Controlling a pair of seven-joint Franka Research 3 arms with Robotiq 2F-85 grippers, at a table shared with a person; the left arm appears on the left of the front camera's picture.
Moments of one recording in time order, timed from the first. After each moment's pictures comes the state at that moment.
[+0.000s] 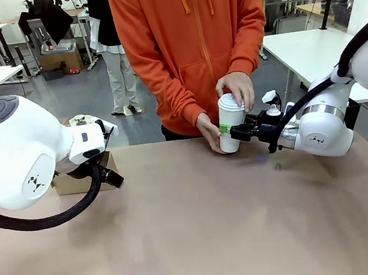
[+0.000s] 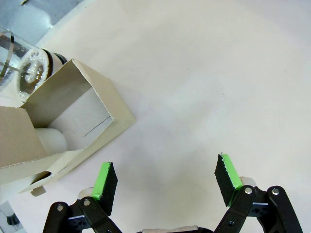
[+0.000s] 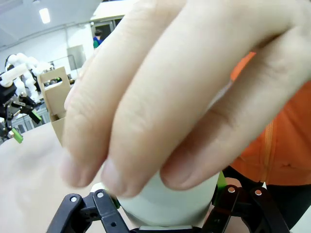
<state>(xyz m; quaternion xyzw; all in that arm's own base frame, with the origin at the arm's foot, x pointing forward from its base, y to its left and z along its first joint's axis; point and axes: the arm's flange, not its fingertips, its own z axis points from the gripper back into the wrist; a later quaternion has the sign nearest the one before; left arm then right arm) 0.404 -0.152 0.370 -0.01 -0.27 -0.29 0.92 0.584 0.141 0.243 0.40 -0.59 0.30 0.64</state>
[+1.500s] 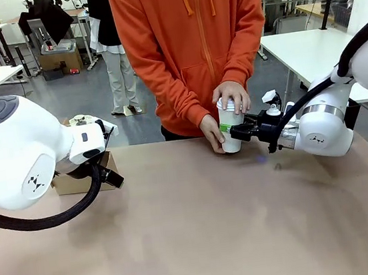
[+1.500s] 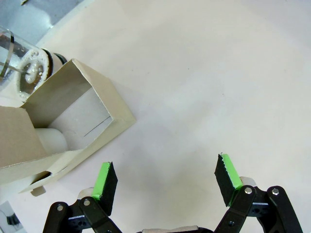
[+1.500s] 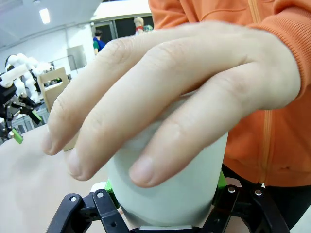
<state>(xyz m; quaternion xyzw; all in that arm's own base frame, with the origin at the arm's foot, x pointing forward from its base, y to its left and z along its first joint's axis) 0.404 -0.152 0.370 -0.01 -0.27 -0.29 0.92 0.585 0.142 0.243 0.40 -0.59 0.30 0.64</state>
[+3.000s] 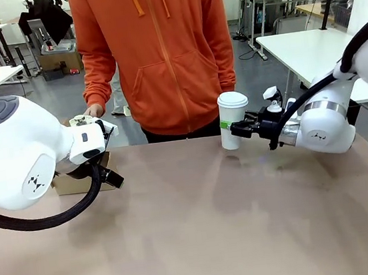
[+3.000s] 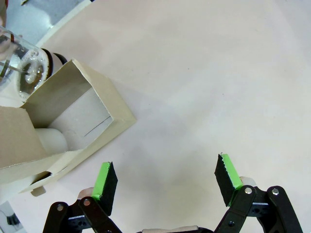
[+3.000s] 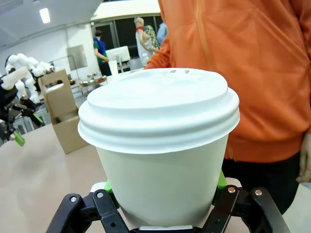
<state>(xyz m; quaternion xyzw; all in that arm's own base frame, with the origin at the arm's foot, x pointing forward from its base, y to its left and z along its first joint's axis) 0.404 -0.152 0.370 -0.01 -0.27 -0.29 0.92 0.581 0.140 0.262 0.40 -0.60 0.30 0.63</state>
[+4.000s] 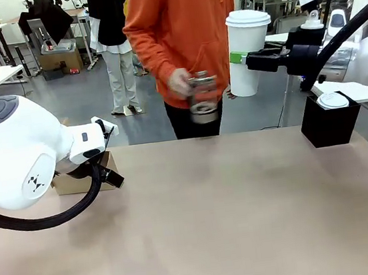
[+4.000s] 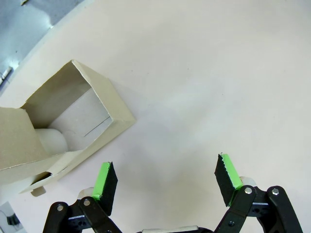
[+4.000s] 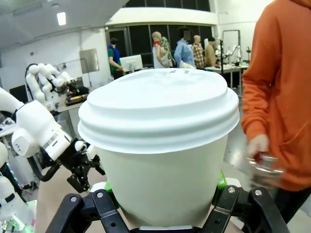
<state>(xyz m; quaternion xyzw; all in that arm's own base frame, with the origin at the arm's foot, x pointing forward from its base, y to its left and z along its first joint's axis) 0.404 -0.152 0.370 -0.01 -0.27 -0.29 0.92 0.463 0.130 0.491 0.40 -0.60 0.32 0.61</state>
